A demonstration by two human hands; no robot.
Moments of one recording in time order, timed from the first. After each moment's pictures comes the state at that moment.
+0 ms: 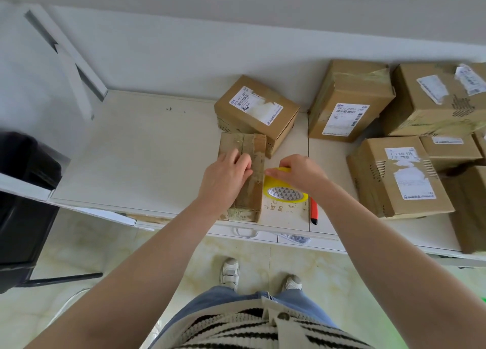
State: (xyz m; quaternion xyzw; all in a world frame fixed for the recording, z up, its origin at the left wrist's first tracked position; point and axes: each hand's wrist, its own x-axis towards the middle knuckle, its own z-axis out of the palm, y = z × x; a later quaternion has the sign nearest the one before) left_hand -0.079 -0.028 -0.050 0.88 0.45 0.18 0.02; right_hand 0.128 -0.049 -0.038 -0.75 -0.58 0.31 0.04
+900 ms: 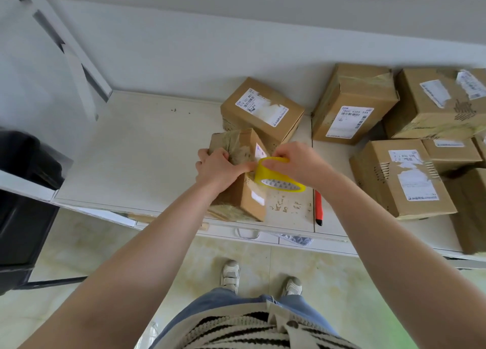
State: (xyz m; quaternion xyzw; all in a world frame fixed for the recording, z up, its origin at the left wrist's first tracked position) left_hand -0.088 -0.005 -0.022 0.58 0.69 0.10 0.43; right_hand 0.099 -0.045 0.020 -0.69 -0.64 0.31 0.11
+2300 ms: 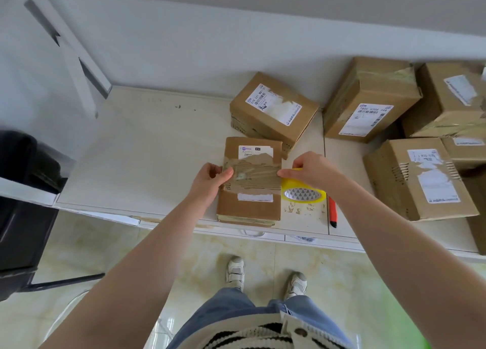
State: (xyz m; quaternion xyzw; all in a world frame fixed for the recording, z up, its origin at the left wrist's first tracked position) left_hand -0.149 0.002 -0.080 0.46 0.60 0.24 0.61; right_hand 0.107 -0.025 -0.035 -0.77 -0.54 0.33 0.00
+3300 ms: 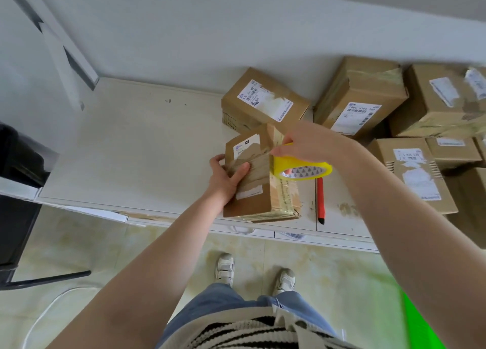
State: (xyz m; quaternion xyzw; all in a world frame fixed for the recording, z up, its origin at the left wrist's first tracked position) left_hand -0.095 -0.017 -0.071 0.42 0.61 0.23 0.63; right_hand 0.092 -0.006 0.059 -0.67 -0.68 0.29 -0.08
